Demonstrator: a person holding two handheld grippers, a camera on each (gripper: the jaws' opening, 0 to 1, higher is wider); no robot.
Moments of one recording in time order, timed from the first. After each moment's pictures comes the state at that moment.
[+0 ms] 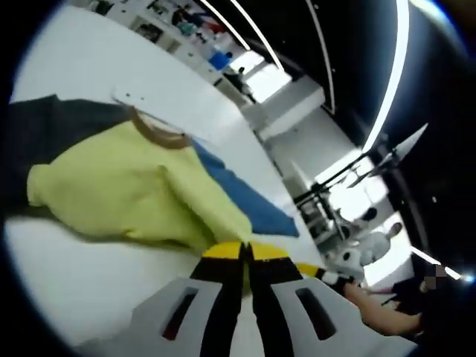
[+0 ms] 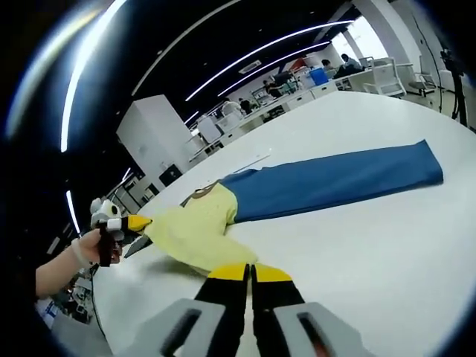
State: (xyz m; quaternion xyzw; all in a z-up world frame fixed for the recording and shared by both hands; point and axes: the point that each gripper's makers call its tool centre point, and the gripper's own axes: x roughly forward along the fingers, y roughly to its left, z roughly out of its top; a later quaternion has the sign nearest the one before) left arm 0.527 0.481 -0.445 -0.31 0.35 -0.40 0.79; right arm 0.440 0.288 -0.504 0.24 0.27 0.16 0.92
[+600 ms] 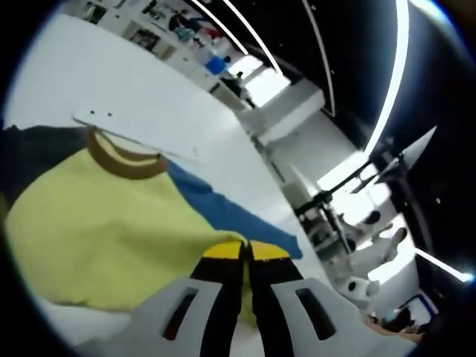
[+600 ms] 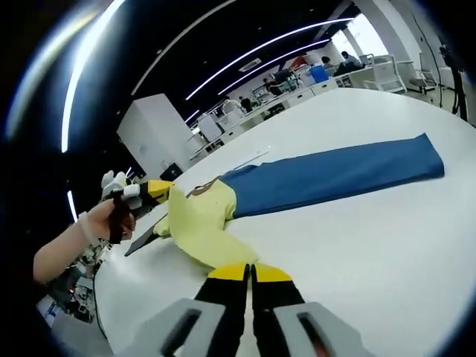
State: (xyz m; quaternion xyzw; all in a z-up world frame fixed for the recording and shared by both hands) left arm 0.578 0.424 -0.454 -0.30 0.35 -0.39 0.80; right arm 0.439 0.286 -0.512 0.25 0.28 0.17 0.91
